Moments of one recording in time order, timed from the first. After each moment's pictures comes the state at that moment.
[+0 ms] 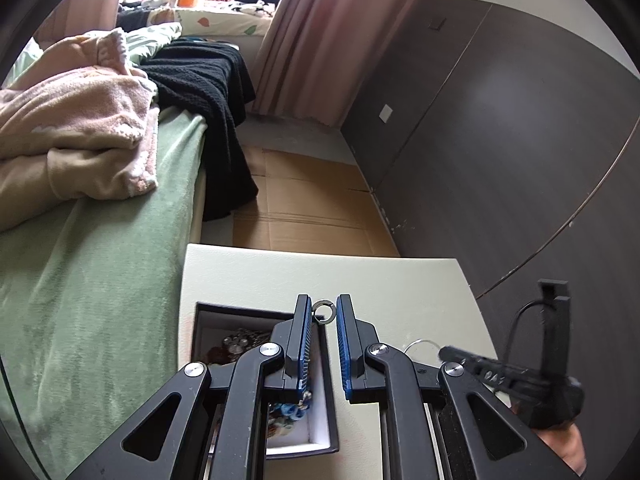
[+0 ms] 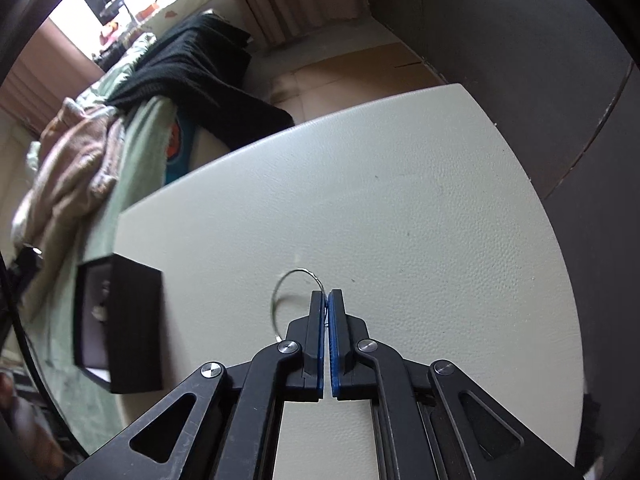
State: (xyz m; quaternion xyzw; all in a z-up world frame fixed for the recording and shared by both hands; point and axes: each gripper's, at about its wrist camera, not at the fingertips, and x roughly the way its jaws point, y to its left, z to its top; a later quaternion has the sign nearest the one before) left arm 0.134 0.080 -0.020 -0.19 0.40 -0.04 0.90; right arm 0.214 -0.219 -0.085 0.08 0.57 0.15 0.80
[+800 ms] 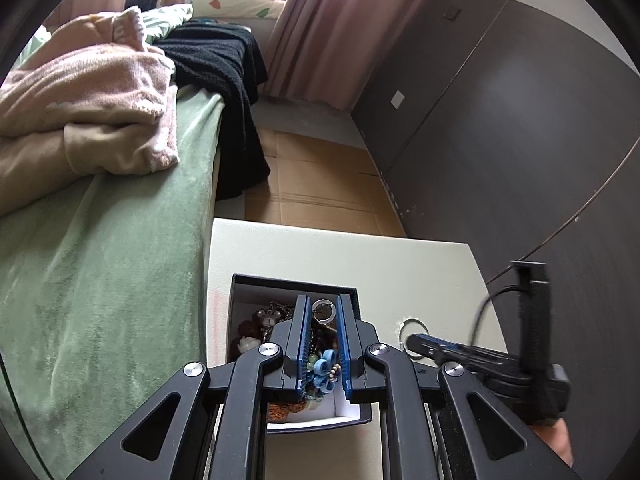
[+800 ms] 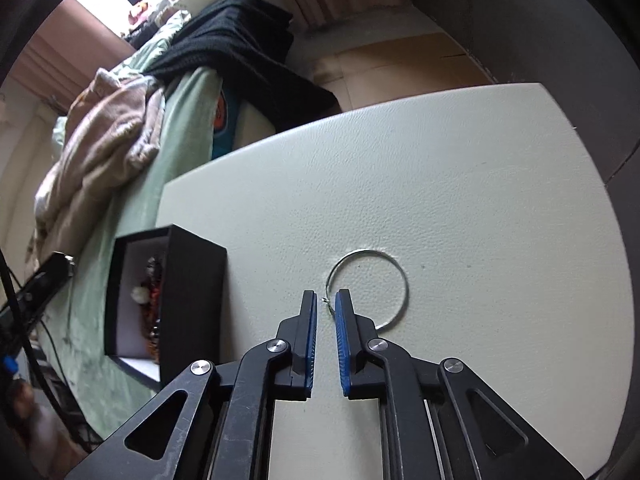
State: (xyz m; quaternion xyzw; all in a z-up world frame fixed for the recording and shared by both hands) left arm 0.122 0.100 -0.028 -0.20 0.43 -0.03 0.88; right arm 0.205 -0.149 -0.099 0.06 0.59 0.20 0.78
